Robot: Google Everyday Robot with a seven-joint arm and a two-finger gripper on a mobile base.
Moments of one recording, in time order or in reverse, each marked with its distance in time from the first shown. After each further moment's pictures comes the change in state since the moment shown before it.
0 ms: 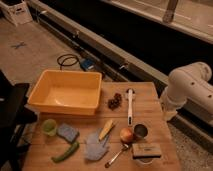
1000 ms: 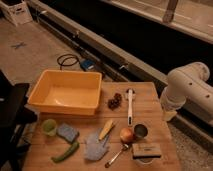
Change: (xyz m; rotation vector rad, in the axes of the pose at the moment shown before) arm 0.002 0.008 0.006 -0.015 0.050 0.016
